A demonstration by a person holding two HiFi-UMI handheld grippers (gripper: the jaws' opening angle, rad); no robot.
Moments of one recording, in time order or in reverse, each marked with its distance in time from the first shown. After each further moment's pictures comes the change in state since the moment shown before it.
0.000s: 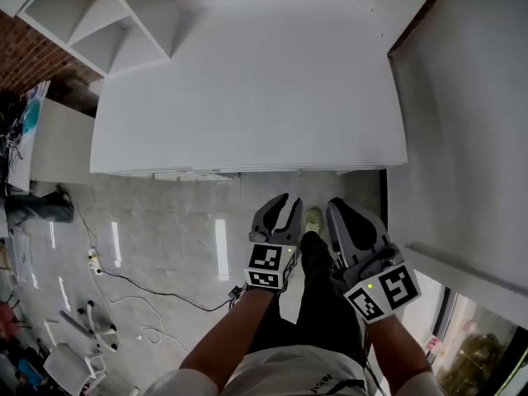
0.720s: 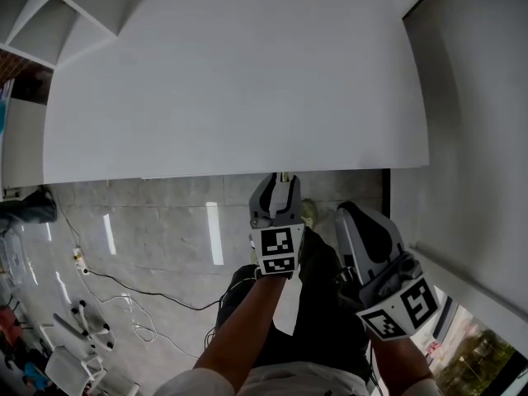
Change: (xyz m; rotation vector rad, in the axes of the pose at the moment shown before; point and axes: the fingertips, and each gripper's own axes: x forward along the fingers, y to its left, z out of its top) left arm 0.122 0.051 -0.100 0.034 0.038 0.217; right arm 0.023 -0.086 -0.071 0.130 -0.017 0.010
